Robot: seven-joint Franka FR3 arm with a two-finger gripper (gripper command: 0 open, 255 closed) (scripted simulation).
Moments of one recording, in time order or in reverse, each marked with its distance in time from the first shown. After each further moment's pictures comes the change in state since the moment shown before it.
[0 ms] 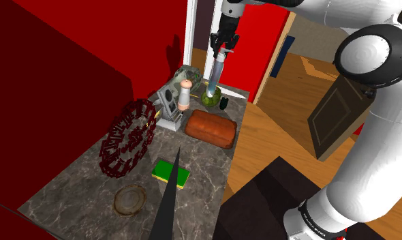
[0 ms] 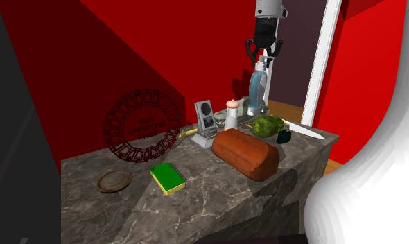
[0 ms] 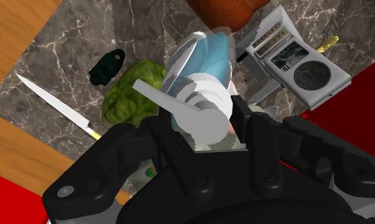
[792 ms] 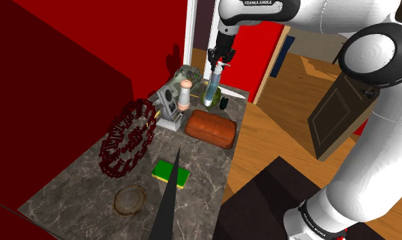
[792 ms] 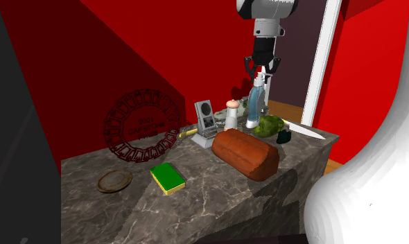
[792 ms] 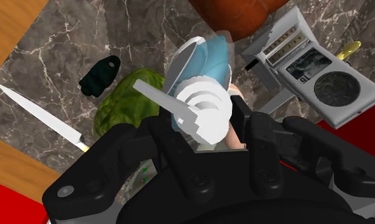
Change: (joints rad) arm -0.007 -0.022 -0.002 -0.193 0.003 0.172 -0.002
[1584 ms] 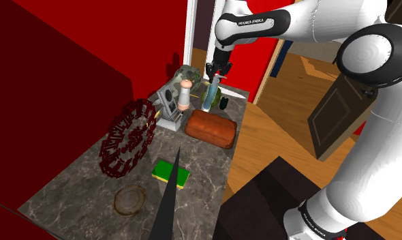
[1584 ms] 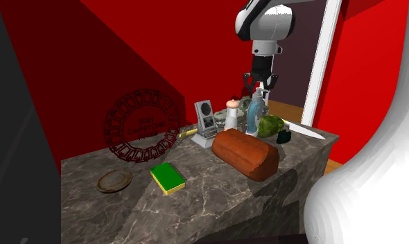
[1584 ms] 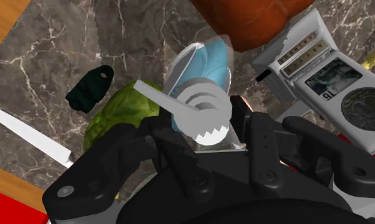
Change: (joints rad) arm -0.002 0.012 -0.002 -0.146 -0.003 0.158 0.002
